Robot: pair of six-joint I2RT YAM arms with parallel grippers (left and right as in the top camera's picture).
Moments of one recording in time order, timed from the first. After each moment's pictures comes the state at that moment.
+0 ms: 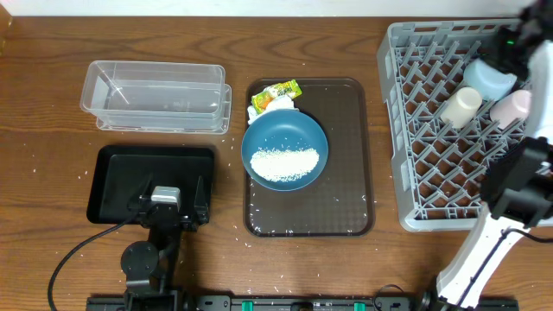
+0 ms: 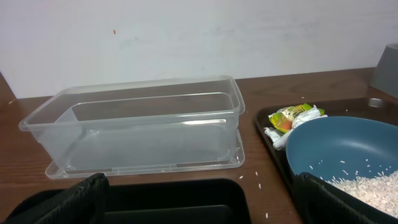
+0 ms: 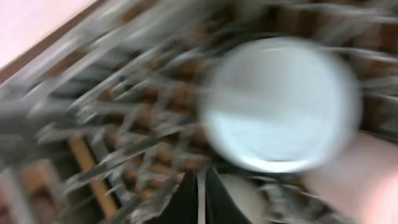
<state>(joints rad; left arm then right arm) 0.04 0.01 0.02 -0.11 0.12 0.06 -0.29 2.26 2.22 -1.05 -0.11 0.26</state>
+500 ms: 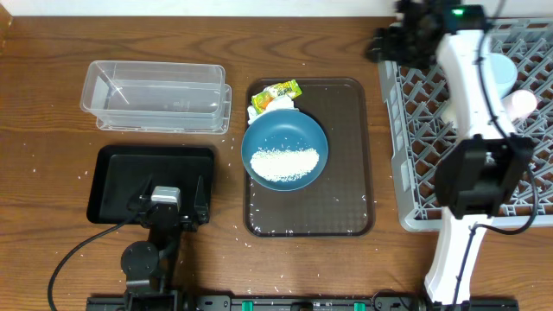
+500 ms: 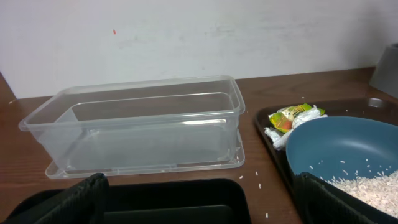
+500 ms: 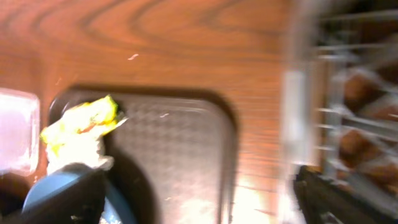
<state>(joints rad) 0.04 0.01 0.02 -0.11 0.12 0.06 0.09 2.26 2.22 -1.10 -0.31 0.15</state>
